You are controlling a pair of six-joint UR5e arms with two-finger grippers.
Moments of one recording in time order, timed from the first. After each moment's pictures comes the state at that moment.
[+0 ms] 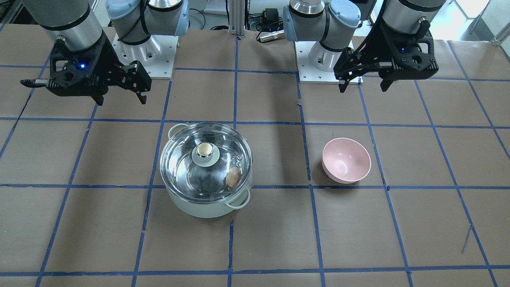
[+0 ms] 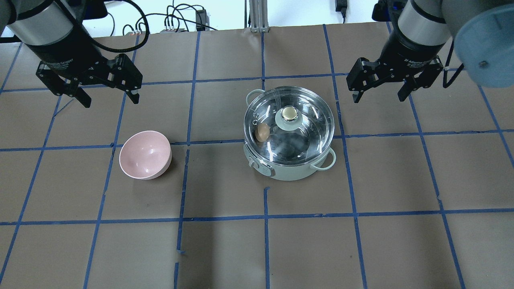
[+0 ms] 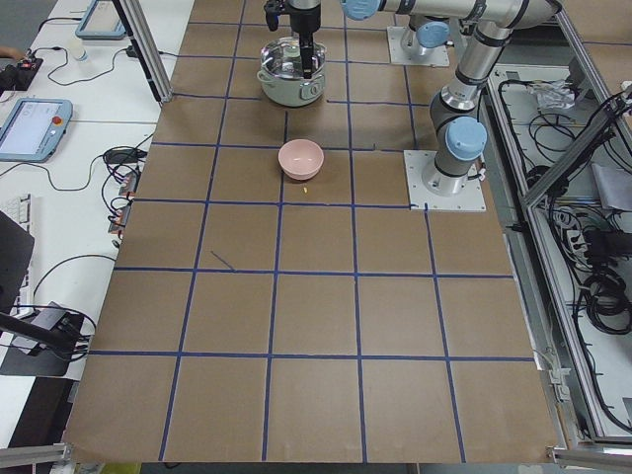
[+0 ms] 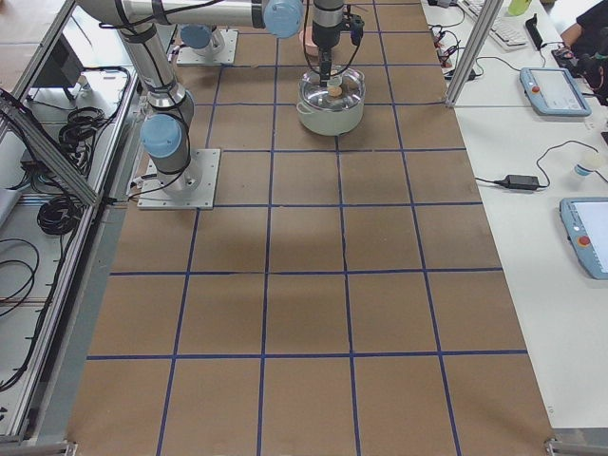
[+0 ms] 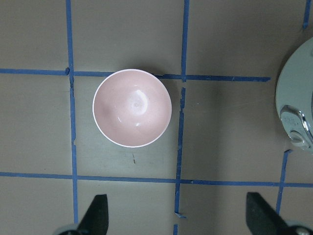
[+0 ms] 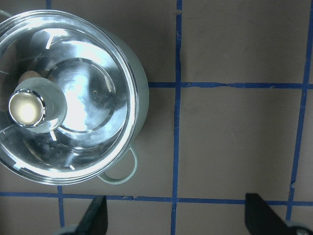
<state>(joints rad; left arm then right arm) -1.51 -1.53 -1.52 -1.69 1.59 0.01 1.56 -1.59 1.61 -1.58 -1.52 -0.04</state>
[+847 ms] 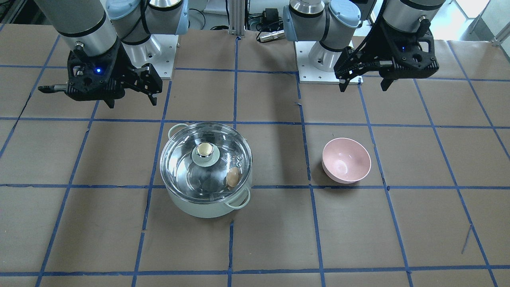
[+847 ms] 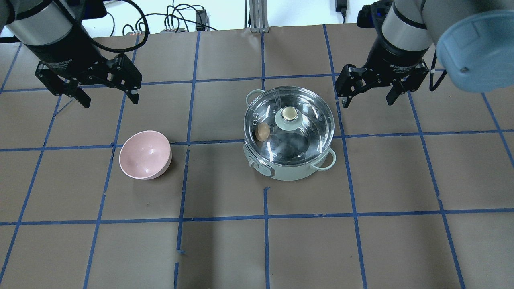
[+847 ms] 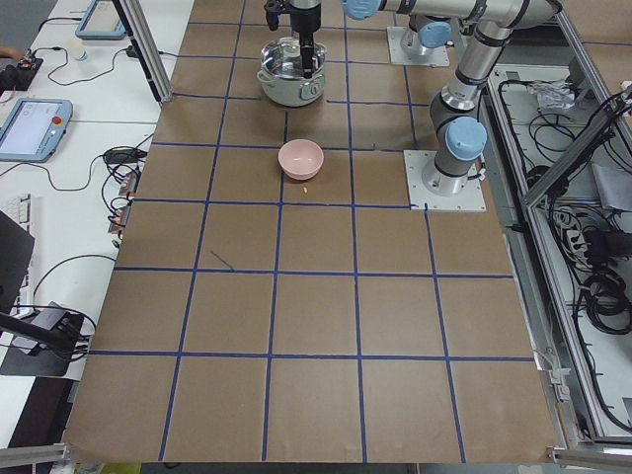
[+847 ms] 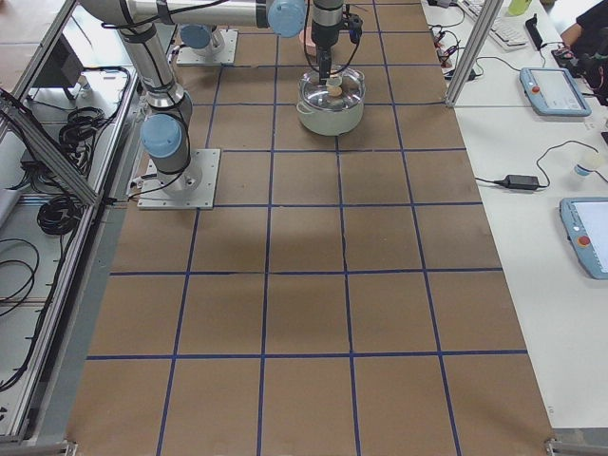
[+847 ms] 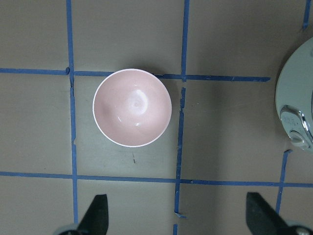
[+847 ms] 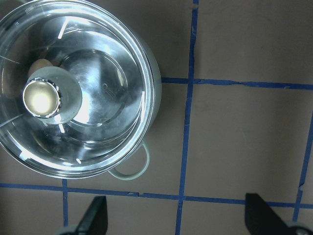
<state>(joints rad) -1.51 -1.53 -1.52 -1.69 1.59 0.01 1.59 -1.57 1.62 -1.59 -1.52 -0.05</state>
